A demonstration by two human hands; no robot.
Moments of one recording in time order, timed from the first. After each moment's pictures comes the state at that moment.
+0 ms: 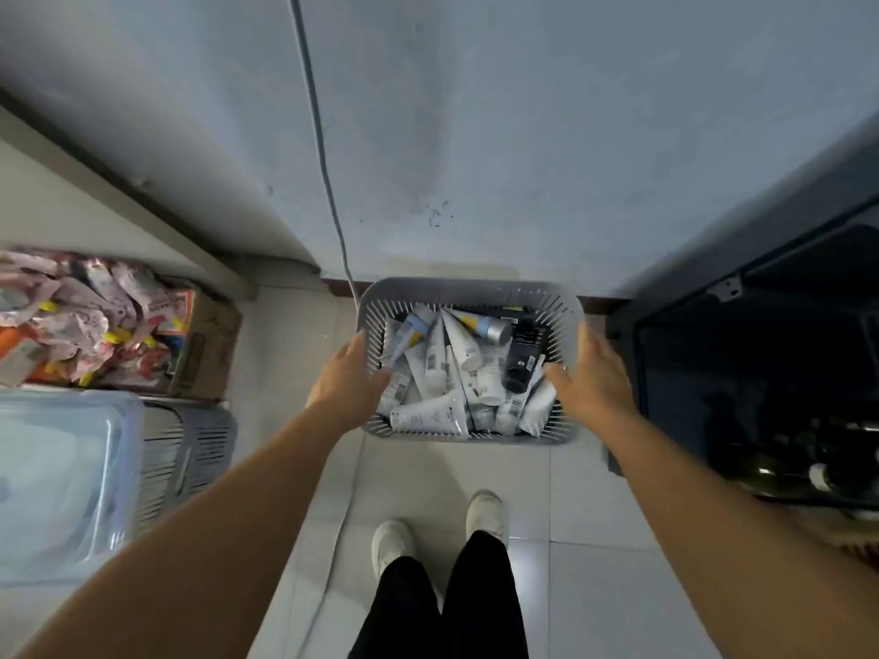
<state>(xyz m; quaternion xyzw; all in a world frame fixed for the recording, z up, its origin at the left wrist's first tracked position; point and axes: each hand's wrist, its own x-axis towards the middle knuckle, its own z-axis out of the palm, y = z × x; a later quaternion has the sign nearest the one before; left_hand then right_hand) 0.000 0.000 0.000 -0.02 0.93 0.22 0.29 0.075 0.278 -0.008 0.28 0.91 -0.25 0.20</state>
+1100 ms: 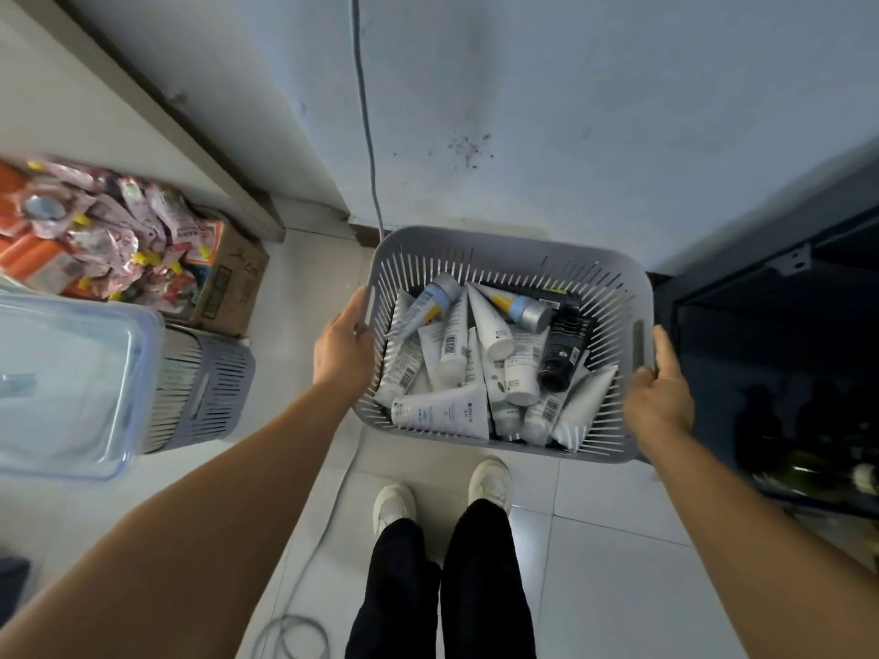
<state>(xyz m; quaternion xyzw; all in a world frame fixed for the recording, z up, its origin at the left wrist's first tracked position) 0.052 -0.022 -0.040 -0.15 0.91 0.34 0.17 0.142 0.290 -0.034 0.45 0.81 -0.35 0.10</state>
